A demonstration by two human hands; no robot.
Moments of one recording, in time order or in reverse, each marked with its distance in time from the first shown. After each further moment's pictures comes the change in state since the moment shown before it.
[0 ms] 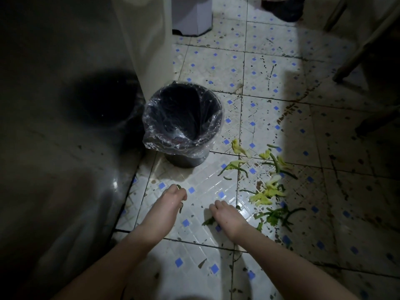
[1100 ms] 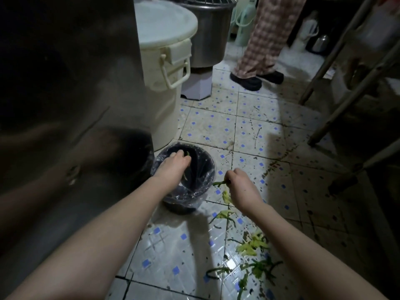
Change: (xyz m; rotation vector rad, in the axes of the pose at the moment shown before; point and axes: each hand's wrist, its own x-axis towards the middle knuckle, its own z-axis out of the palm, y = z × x) left_hand 0.107 0.082 -0.179 0.441 0.149 0.073; right_hand -0.018 0.031 -0.229 0.117 0.609 0.196
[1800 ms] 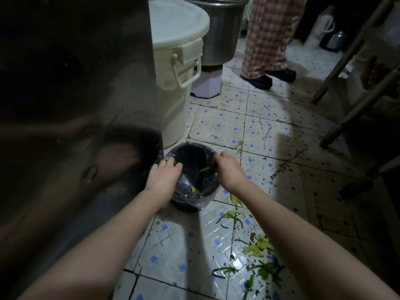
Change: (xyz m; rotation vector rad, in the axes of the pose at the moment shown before) left_hand -0.035 -0.021 0.008 0.158 -0.005 -0.191; right_hand 0.056 -0.045 -0.008 0.037 -0.041 -0.082
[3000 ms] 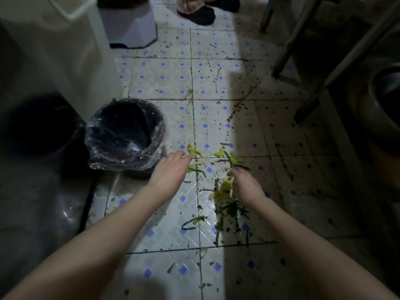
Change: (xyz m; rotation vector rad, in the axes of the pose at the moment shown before) left_hand -0.013 0.146 0.098 -0.056 0.014 0.462; right_hand -0.188 0.159 0.091 0.045 -0.153 0.439
